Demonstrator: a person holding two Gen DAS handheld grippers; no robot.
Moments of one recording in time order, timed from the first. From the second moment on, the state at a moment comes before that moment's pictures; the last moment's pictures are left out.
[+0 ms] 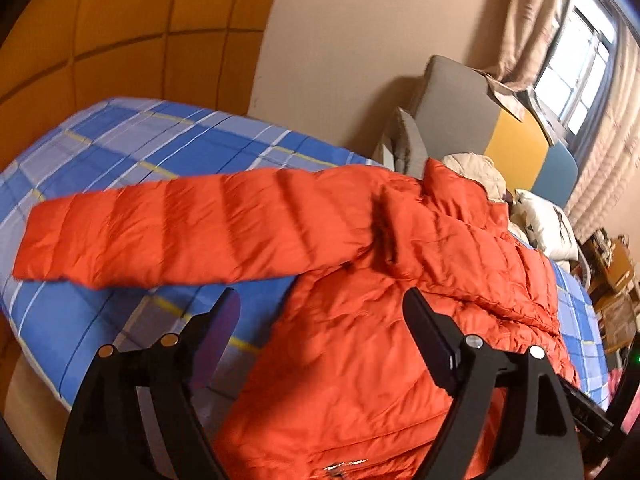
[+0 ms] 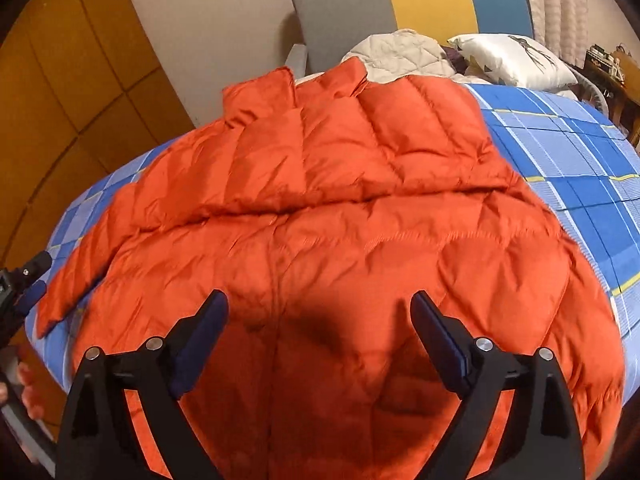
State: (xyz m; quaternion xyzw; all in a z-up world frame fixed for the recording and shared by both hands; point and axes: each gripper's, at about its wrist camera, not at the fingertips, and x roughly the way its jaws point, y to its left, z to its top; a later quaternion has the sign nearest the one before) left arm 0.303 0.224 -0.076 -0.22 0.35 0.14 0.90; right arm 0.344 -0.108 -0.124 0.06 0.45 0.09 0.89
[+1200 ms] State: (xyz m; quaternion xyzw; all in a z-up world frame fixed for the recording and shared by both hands) left arm 0.230 0.463 -0.131 -0.48 0.22 0.23 0.82; right arm 0.318 -0.094 -0.119 0.06 0.45 0.10 0.89
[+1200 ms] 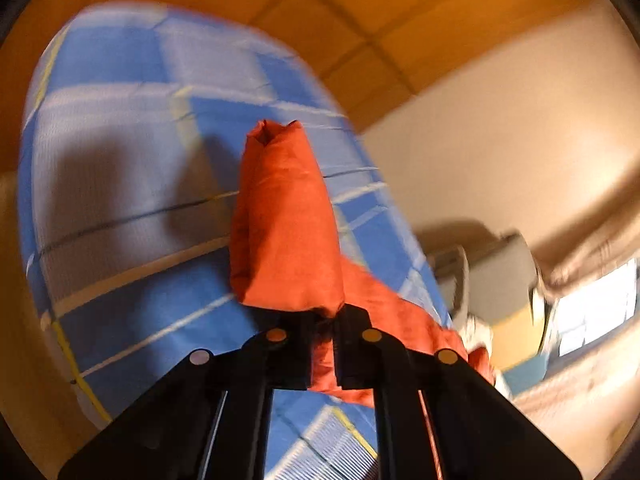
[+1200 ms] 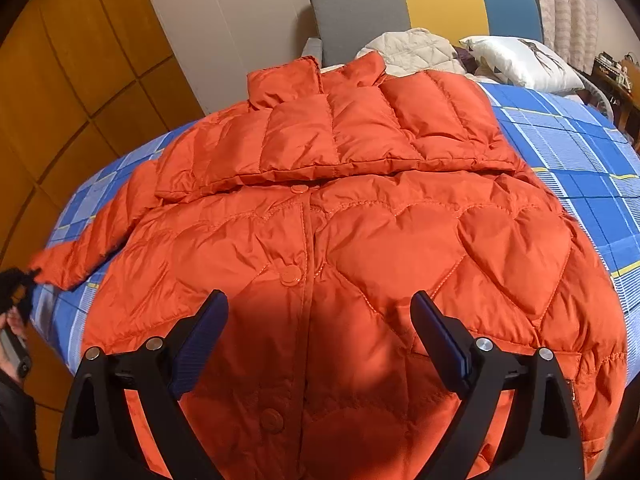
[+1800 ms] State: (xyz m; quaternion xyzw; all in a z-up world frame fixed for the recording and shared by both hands) left arm 0.354 0.216 -0.064 -0.20 0.31 -0.02 0.93; right arm 0.319 -0.125 -0.108 0.12 0.43 0.13 0.88
